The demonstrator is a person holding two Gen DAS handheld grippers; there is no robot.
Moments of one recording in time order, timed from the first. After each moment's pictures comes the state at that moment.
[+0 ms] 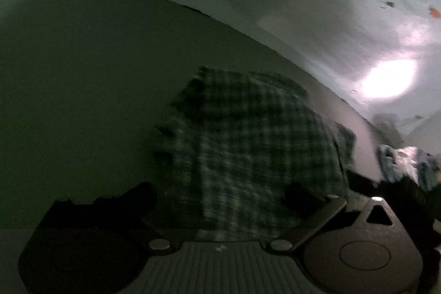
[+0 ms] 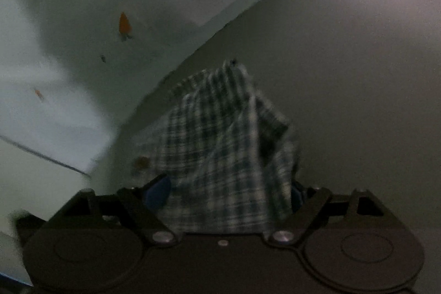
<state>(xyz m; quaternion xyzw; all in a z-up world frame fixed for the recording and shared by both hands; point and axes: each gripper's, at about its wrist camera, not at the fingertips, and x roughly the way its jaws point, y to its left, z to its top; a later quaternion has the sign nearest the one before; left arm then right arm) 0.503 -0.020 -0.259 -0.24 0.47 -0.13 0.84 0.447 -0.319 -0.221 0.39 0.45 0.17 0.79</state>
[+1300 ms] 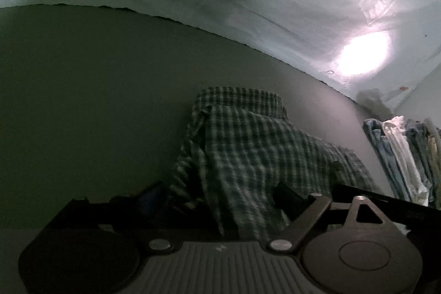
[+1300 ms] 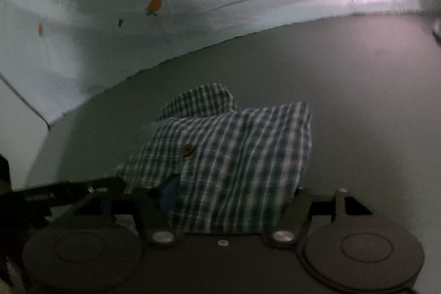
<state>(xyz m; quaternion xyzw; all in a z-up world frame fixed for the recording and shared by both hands) 0.461 -0.050 -0.244 -0.17 0.45 -0.14 0.87 0.389 -0.293 -0.159 0.12 0.43 0.13 0.89</state>
